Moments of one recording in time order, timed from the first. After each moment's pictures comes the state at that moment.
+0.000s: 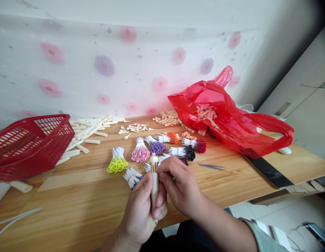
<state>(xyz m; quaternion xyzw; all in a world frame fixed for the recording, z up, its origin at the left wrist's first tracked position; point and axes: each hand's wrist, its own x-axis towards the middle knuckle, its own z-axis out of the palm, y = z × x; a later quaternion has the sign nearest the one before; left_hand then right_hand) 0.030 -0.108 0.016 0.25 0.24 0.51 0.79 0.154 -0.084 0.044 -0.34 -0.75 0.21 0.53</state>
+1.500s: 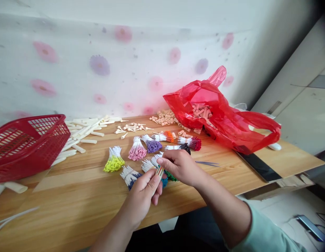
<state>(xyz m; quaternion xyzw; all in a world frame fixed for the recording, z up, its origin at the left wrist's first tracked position) 0.019 -0.095 0.015 0.59 0.44 0.36 0.57 0.183 -0.057 0.060 -0.45 -0.80 0.27 0.30</state>
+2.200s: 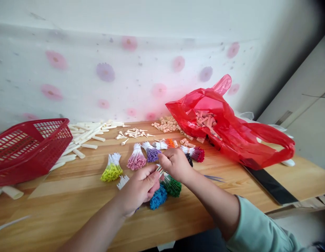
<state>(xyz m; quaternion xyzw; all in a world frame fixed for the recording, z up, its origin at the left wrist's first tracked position) 0.018 -0.050 0.035 0.54 0.38 0.32 0.68 0.171 -0.008 0.054 -0.46 -0.78 0.21 0.37</state>
